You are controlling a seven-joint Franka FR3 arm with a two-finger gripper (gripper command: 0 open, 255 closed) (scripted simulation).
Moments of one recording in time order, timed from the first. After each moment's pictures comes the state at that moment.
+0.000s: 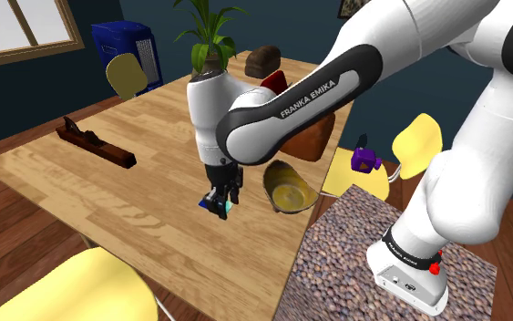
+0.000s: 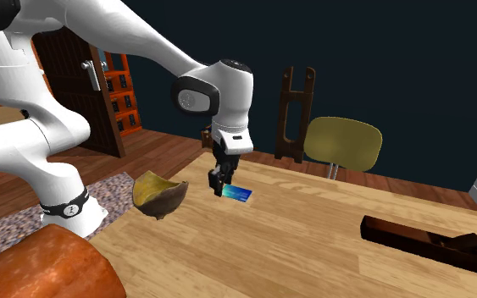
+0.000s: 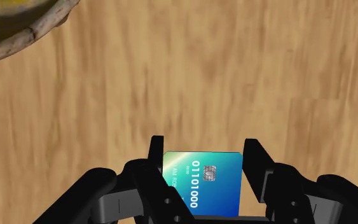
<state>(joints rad) 0.26 0.08 0.42 -2.18 0.05 2.13 0.33</state>
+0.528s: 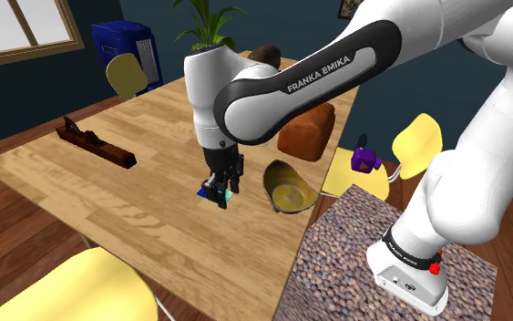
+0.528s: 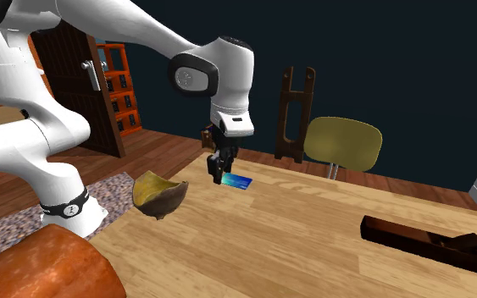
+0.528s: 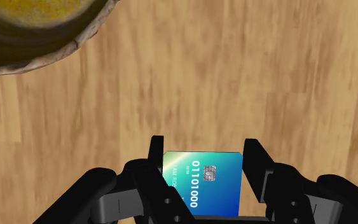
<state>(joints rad) 0.25 0.02 0.42 -2.13 0.07 2.02 0.32</state>
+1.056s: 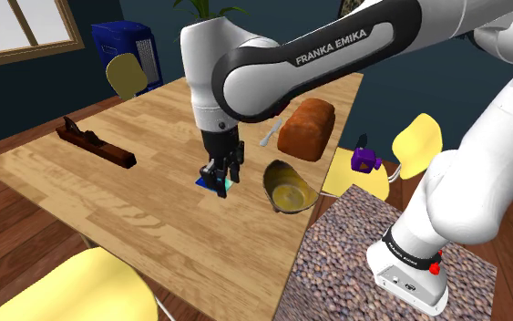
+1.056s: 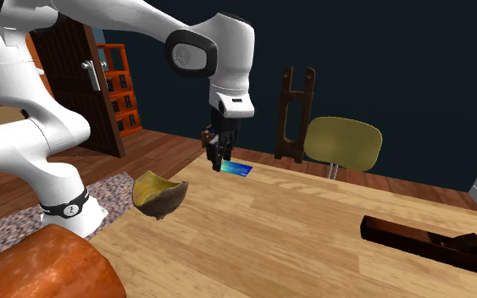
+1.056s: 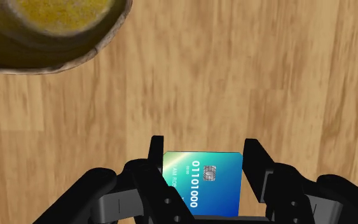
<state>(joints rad) 0.25 -0.02 0.42 -2.06 0.09 1.92 0.31</state>
